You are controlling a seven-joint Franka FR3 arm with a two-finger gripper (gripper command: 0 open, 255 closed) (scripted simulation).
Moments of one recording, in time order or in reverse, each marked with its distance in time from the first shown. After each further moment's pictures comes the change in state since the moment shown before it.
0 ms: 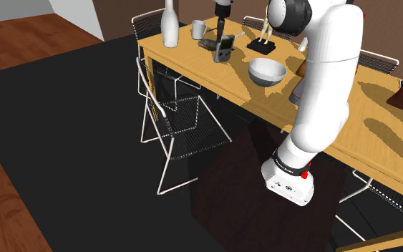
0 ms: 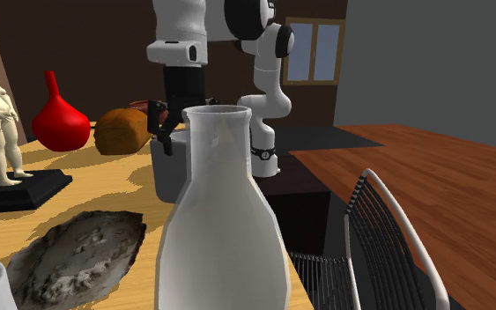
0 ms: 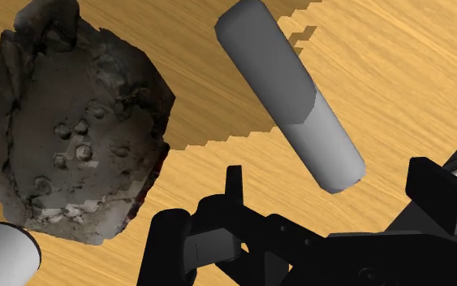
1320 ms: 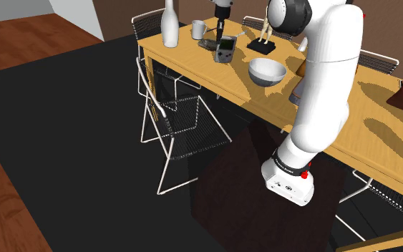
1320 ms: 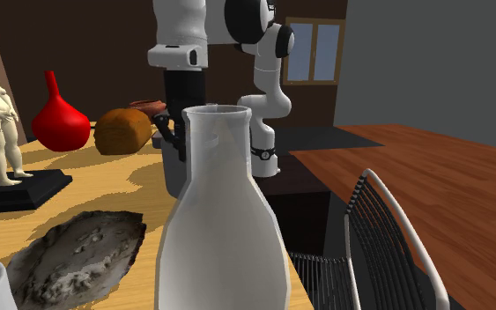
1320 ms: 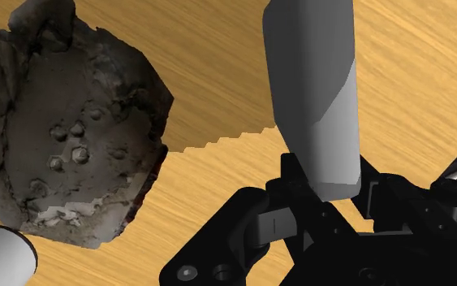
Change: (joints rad) arm 0.002 0.000 0.001 -0.015 0.001 0.016 -0.001
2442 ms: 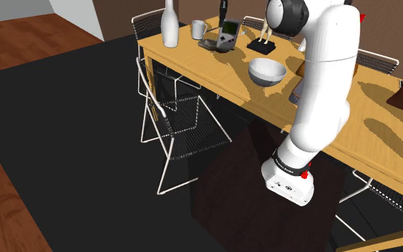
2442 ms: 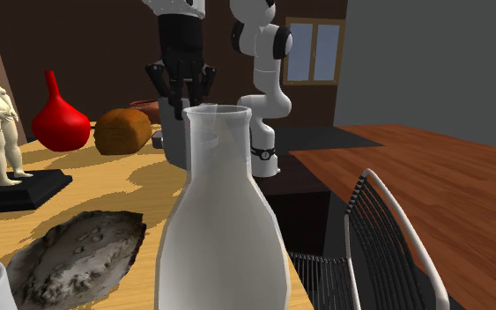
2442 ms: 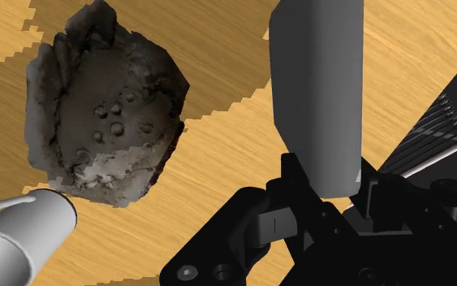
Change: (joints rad) arm -0.034 0.023 -0.005 0.257 0.006 -0.232 0.005
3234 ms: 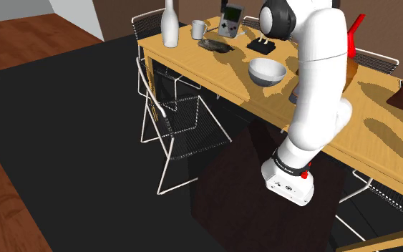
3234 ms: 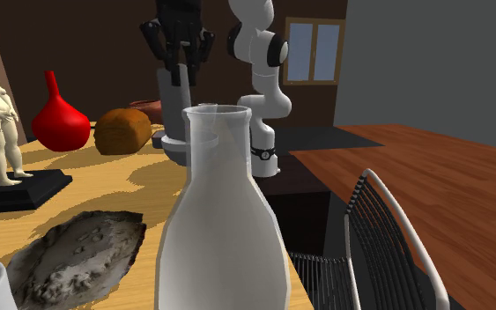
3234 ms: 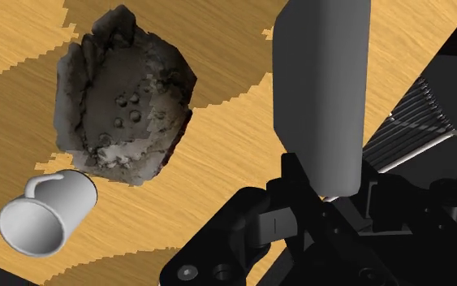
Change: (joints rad) arm -0.079 0.111 0.010 0.349 0.045 -0.236 0.004
